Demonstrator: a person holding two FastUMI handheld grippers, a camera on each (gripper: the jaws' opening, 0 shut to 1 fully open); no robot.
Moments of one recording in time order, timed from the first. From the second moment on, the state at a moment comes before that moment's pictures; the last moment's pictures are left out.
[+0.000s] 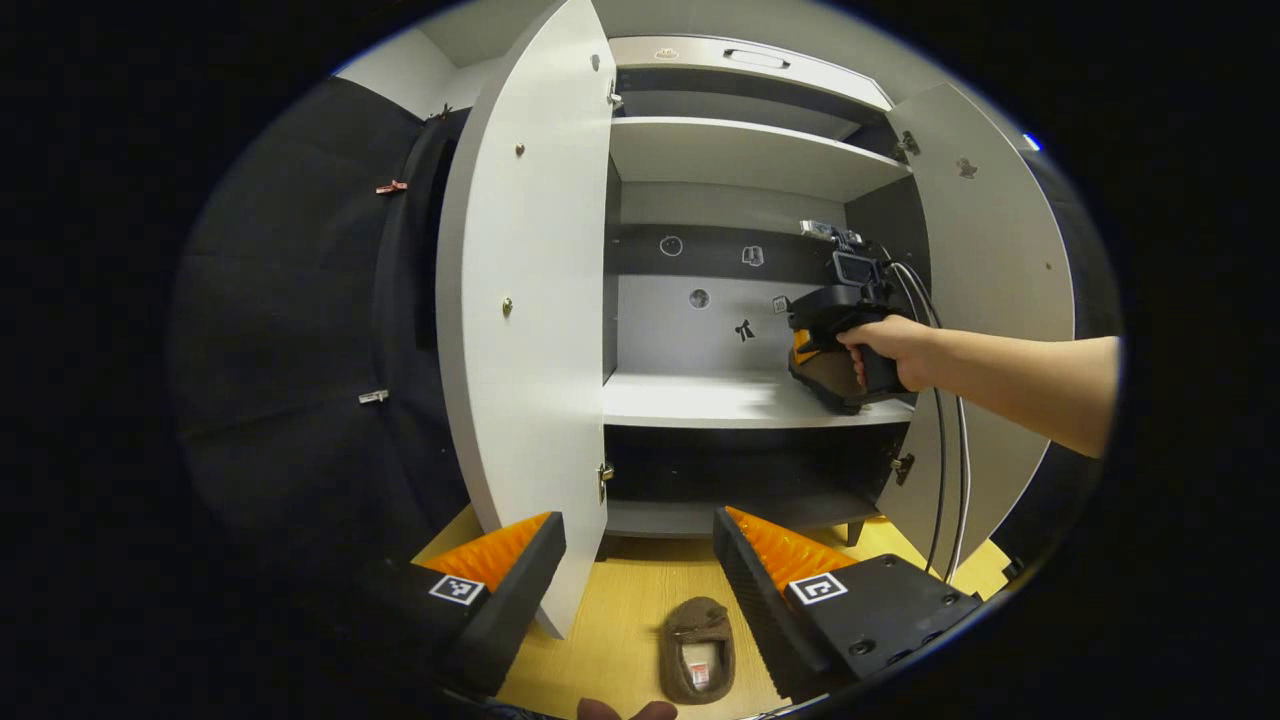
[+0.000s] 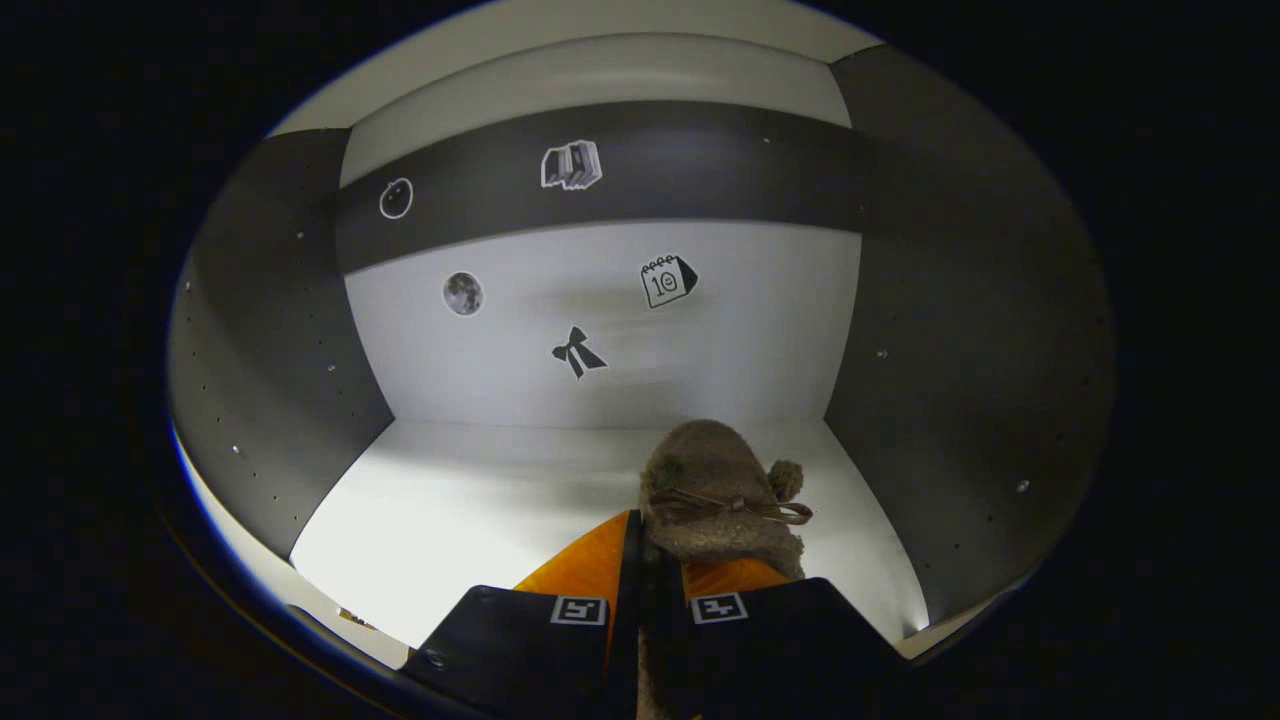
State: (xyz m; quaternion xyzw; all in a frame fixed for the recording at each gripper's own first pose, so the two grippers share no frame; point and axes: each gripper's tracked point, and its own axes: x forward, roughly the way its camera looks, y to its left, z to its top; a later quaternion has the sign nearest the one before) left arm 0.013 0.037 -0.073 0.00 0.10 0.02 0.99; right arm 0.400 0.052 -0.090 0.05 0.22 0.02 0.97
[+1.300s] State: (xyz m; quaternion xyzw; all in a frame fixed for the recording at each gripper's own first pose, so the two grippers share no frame) left arm 0.014 0.001 -0.219 0.03 0.23 -0.06 0.97; right arm 0.211 0.053 0.008 0.09 0.05 0.04 0.99
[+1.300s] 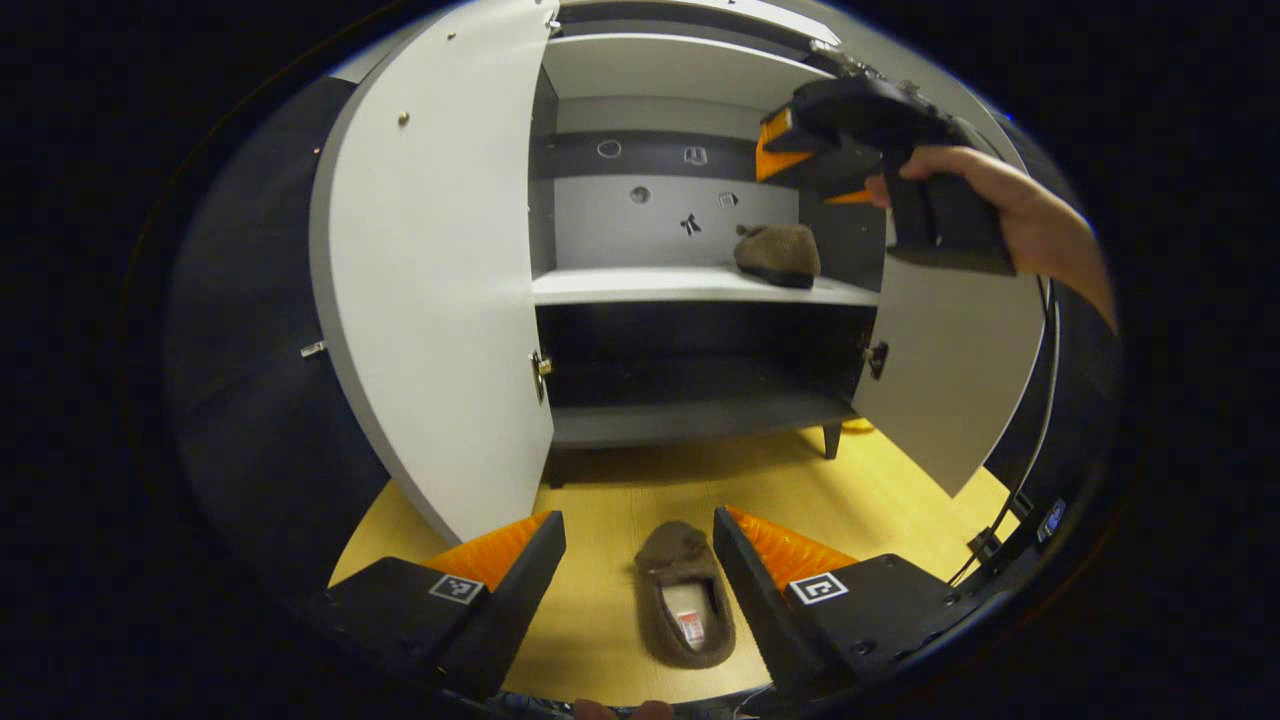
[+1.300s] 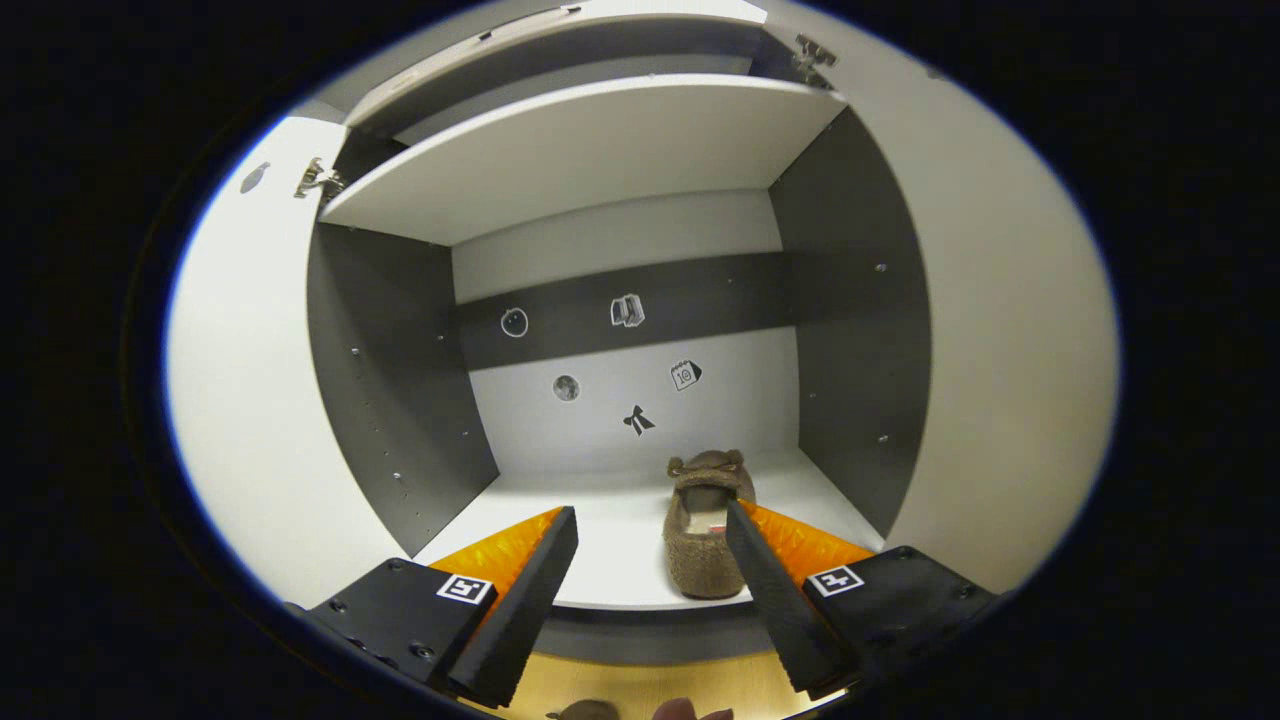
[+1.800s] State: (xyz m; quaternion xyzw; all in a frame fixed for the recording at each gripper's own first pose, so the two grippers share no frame) left arm 0.021 -0.003 -0.361 0.04 0.33 -0.08 0.94; right arm 0.114 0.018 0.067 0.11 0.00 0.04 0.99
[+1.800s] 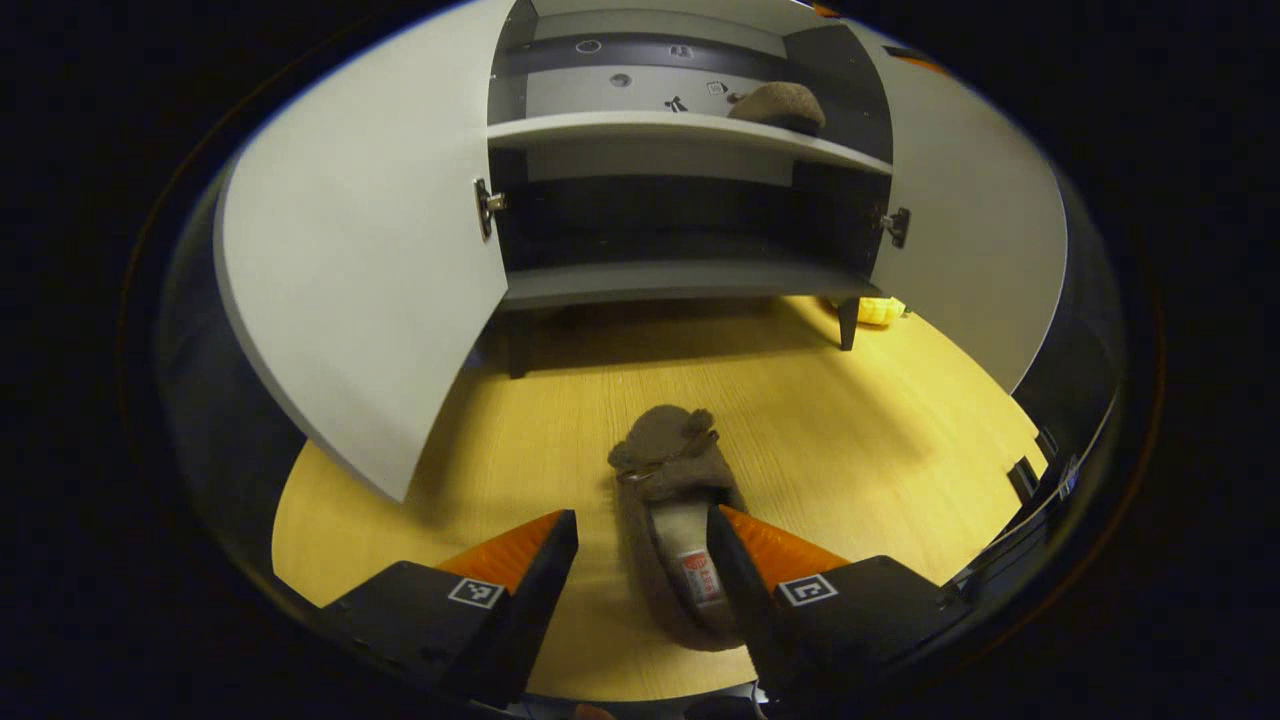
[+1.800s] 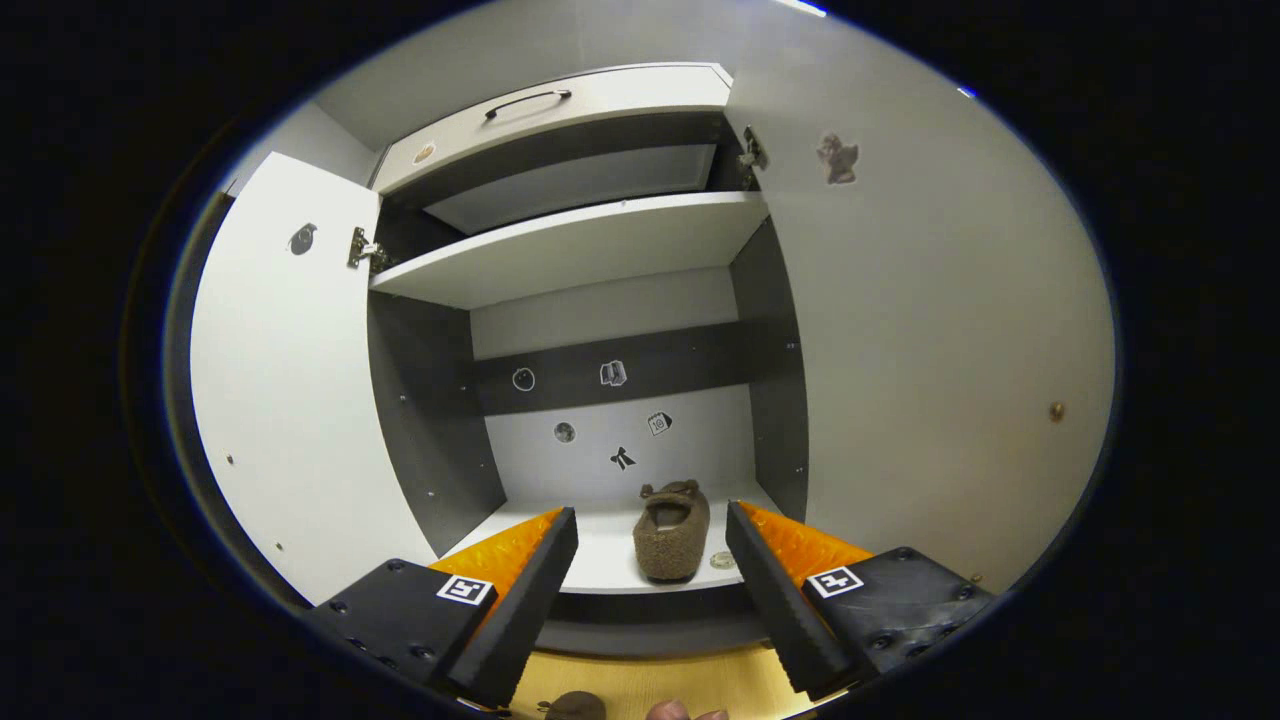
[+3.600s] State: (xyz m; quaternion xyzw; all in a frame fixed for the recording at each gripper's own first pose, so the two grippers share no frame) left arm 0.172 -0.043 -0.057 0.05 0.22 0.00 0.97; right arm 0.039 -0.031 0.017 0.05 0.02 0.05 1.00
